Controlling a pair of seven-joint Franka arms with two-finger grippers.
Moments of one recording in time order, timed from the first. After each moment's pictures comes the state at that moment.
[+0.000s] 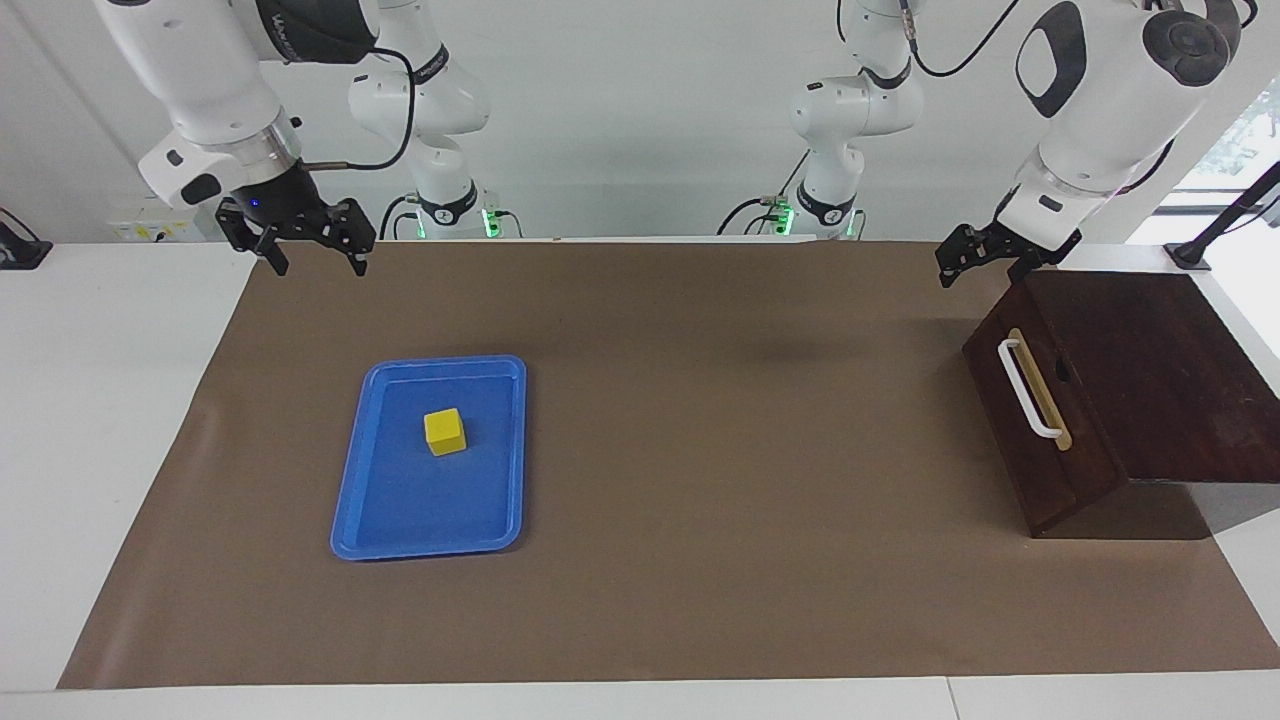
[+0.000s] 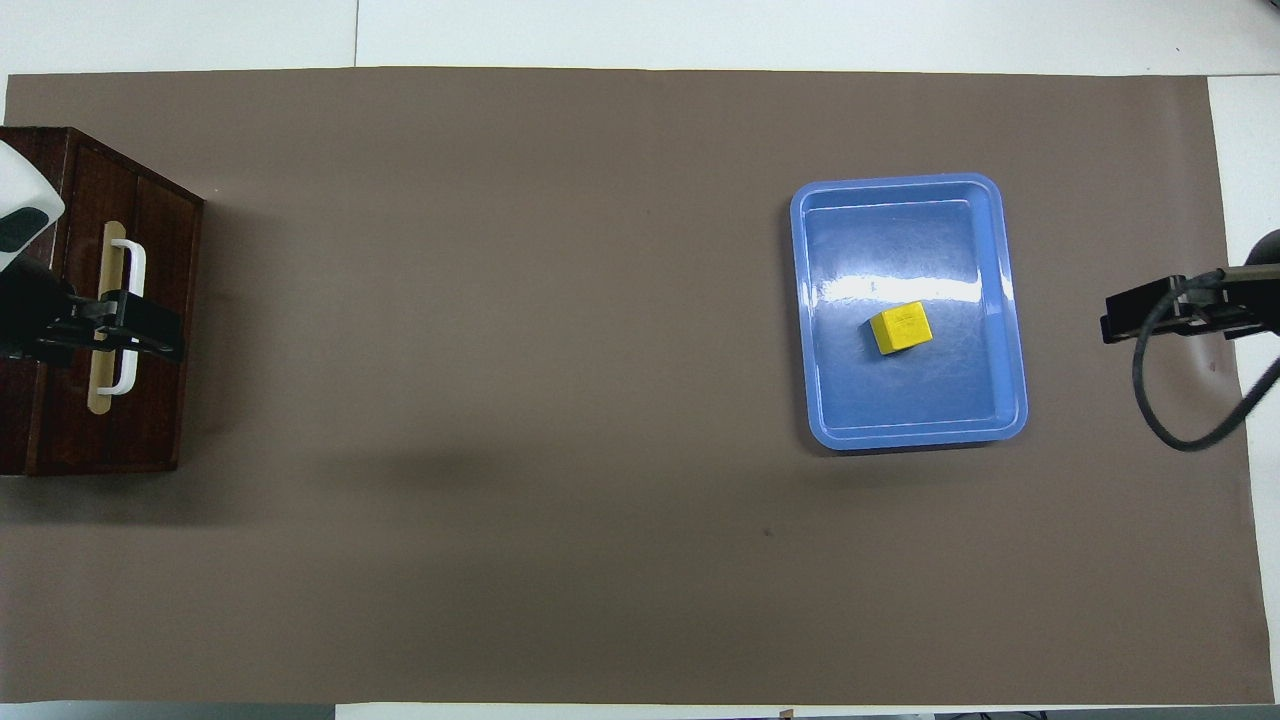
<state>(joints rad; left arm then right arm) 0.04 -0.01 -0.11 -1.67 0.01 1.52 -0.03 -0.02 -0.05 0.02 -1.61 -0.02 1.50 -0.03</state>
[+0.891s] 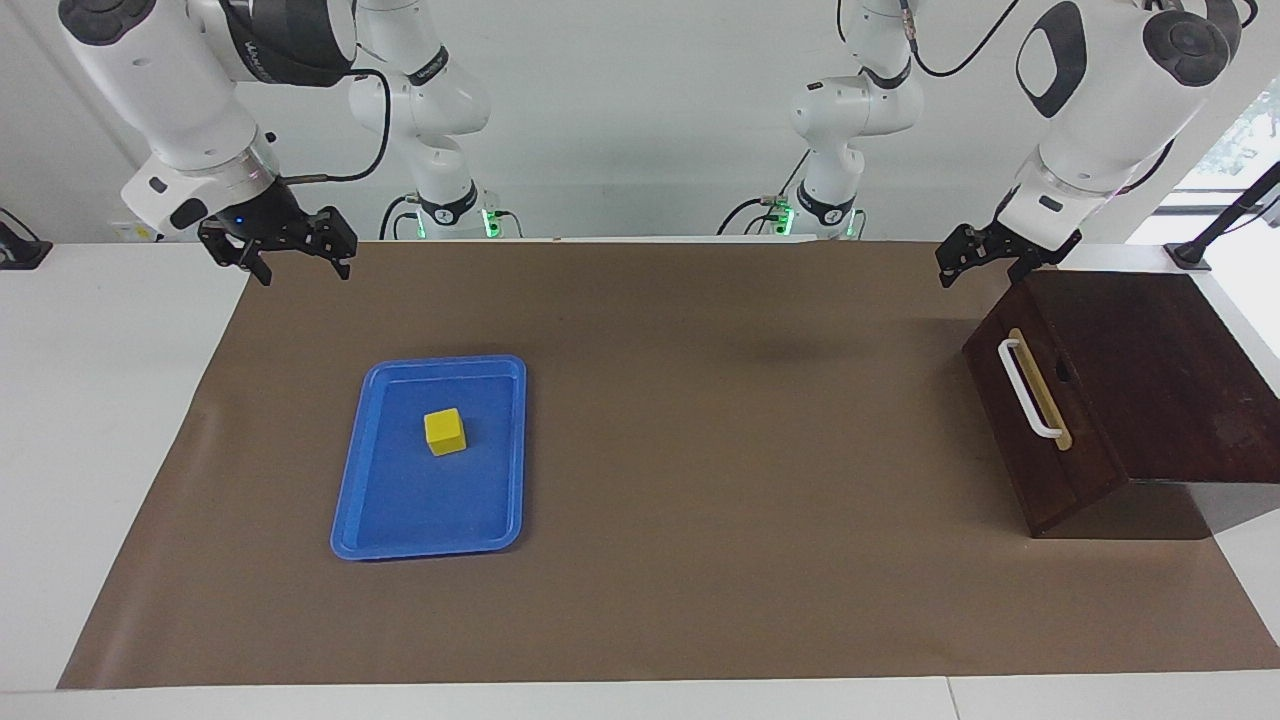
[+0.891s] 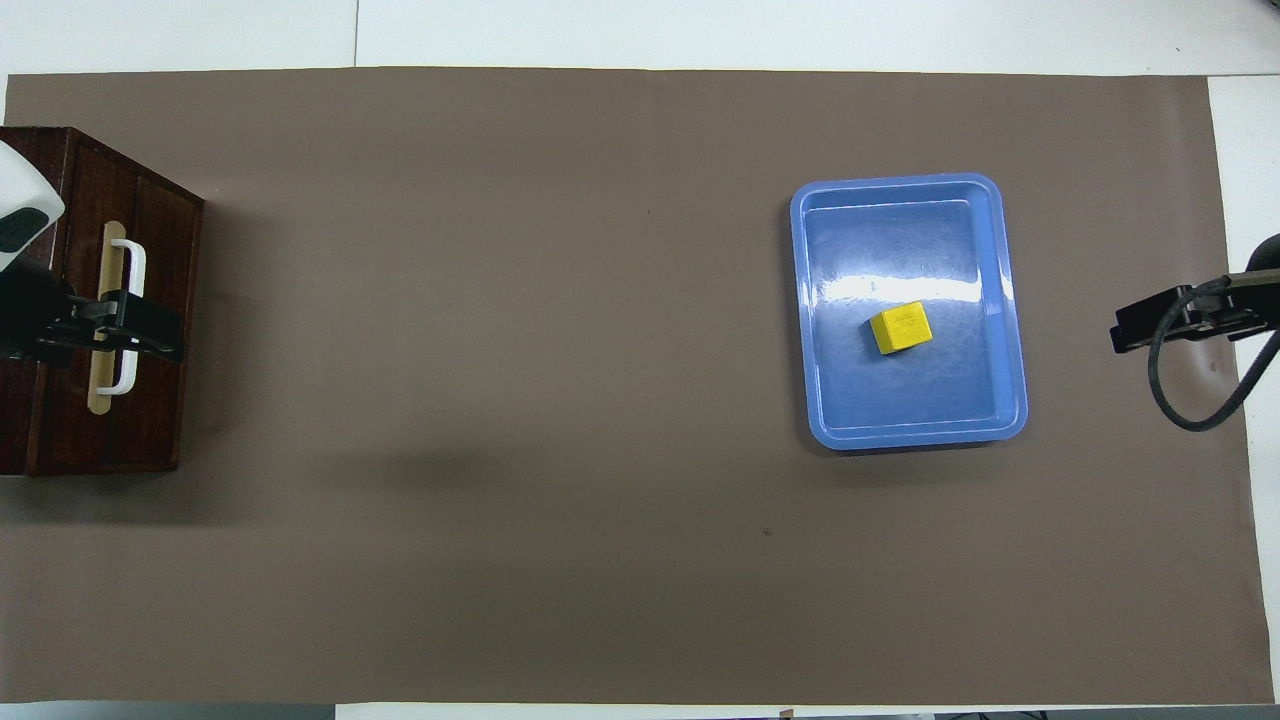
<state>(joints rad) 0.04 -0.01 -0.11 -1.67 0.01 1.52 -0.03 -0.06 -0.01 0.02 -1.63 -0.02 1.51 -0.11</state>
